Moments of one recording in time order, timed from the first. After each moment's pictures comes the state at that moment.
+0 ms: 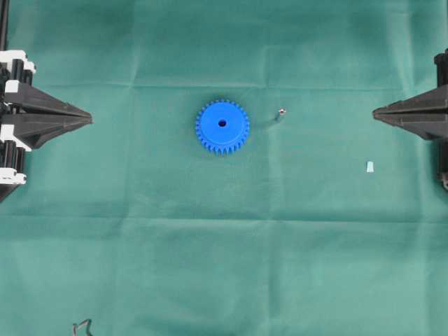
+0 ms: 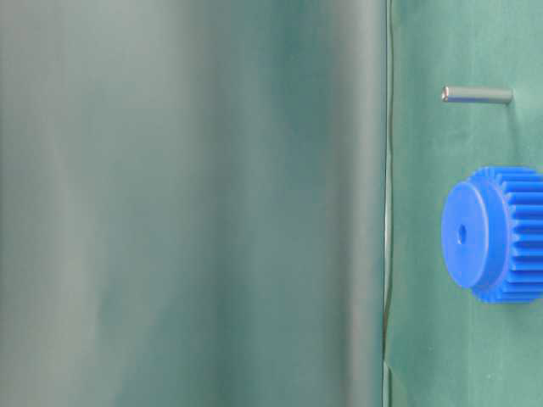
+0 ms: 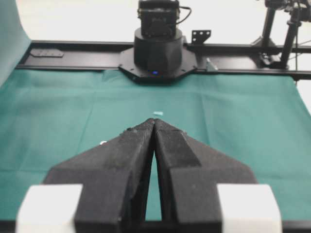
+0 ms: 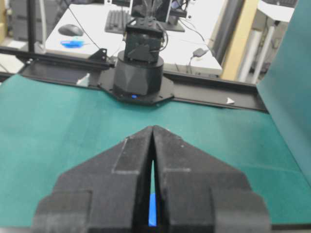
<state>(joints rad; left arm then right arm) 0.00 -0.97 1.19 0.00 -0.29 0.00 0.00 -0.97 1.17 0.00 -0.29 0.00</state>
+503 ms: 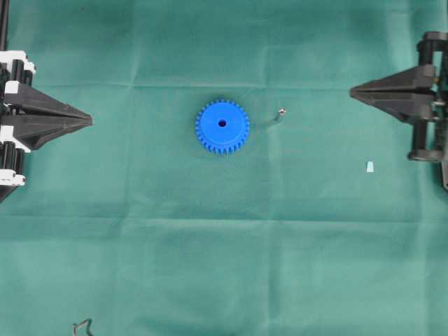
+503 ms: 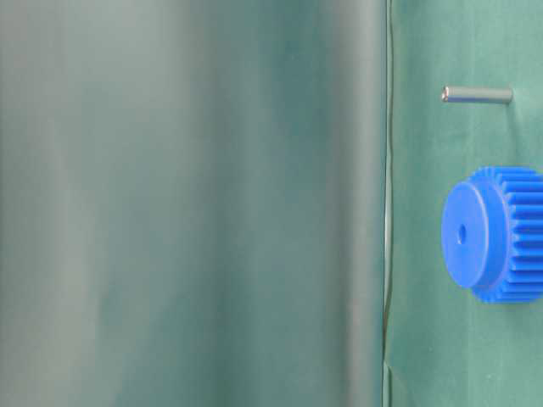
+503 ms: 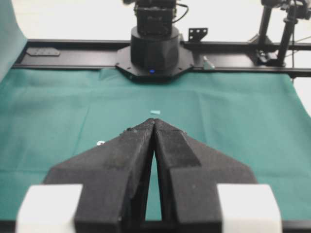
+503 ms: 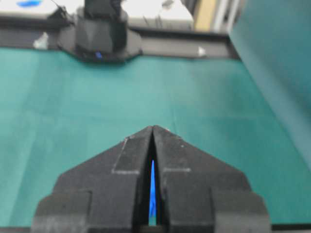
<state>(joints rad) -0.01 -0.97 1.17 0.02 -0.26 -0.01 -0.13 -0.81 1.13 0.04 -0.25 0.02</state>
